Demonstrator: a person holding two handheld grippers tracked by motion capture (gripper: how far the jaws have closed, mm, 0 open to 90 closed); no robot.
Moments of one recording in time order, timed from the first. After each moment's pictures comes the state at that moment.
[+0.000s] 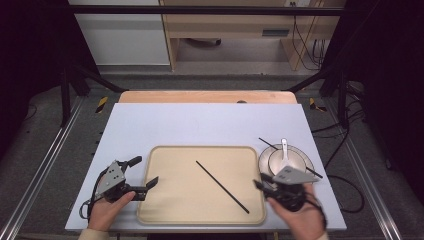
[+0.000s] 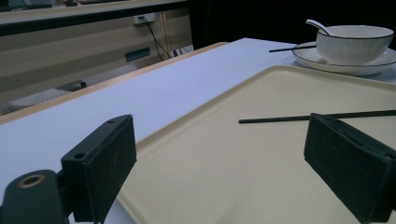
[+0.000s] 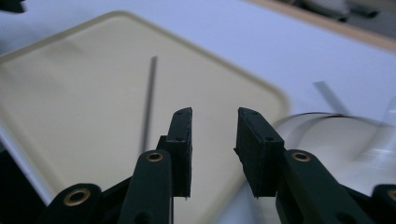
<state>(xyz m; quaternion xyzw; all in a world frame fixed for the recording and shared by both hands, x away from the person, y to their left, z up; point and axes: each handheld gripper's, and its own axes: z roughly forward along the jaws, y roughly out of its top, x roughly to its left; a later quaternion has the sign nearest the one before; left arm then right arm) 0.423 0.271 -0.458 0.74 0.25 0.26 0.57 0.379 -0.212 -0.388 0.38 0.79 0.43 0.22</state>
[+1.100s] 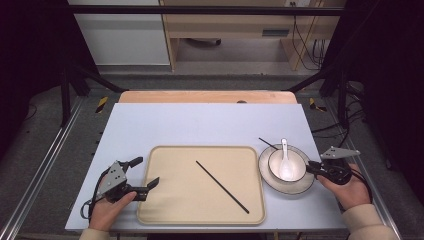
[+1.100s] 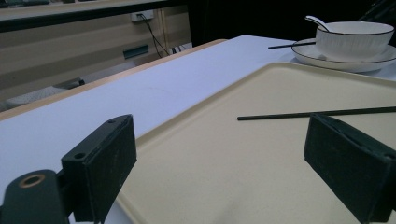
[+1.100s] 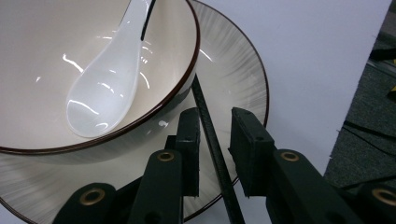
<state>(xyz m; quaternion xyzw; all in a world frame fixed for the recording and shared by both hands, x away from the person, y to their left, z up) 0.424 0.270 -0.461 0.74 0.26 0.26 0.57 0.458 -0.356 -0.444 0.43 0.82 0.32 0.20</state>
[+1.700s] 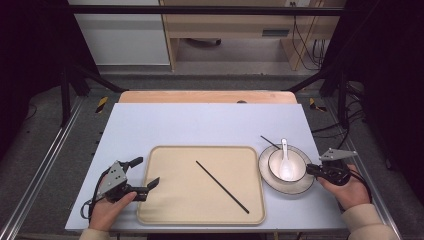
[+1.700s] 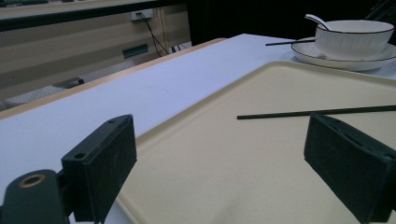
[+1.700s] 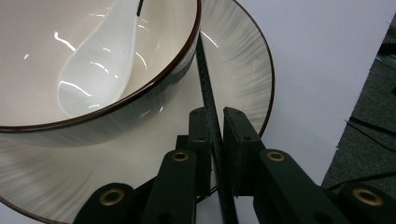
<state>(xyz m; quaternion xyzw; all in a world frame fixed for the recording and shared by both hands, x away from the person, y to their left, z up) 0.424 0.269 -0.461 0.74 0.25 0.26 0.56 0.459 -0.359 -0.451 0.43 0.83 0.31 0.19</state>
